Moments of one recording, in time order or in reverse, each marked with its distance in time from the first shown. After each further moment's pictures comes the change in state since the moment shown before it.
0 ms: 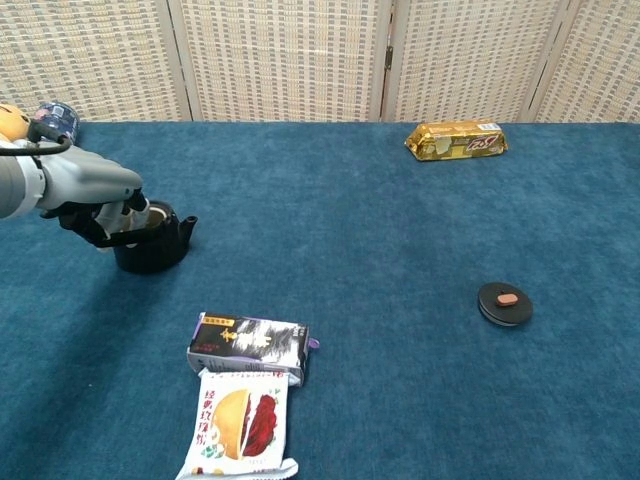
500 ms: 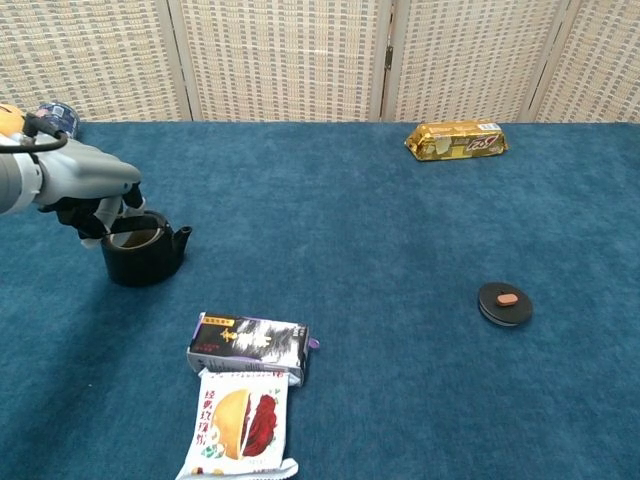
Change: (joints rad) left arm 0.002 0.003 -0.001 -0.024 0.015 0.041 0.015; right arm -0.002 0.002 0.000 0.001 -0.002 0.004 0.006
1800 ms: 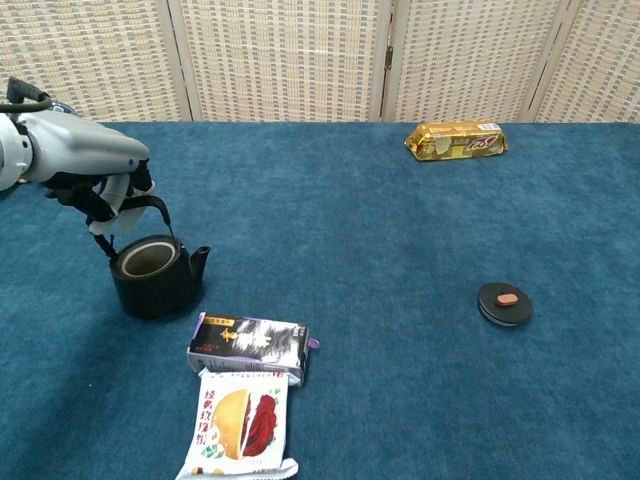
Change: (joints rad) left arm 0.010 0.080 -0.034 -0.134 0.065 0.008 -0.035; right arm -0.001 0.005 0.001 0.005 0.002 0.001 0.021
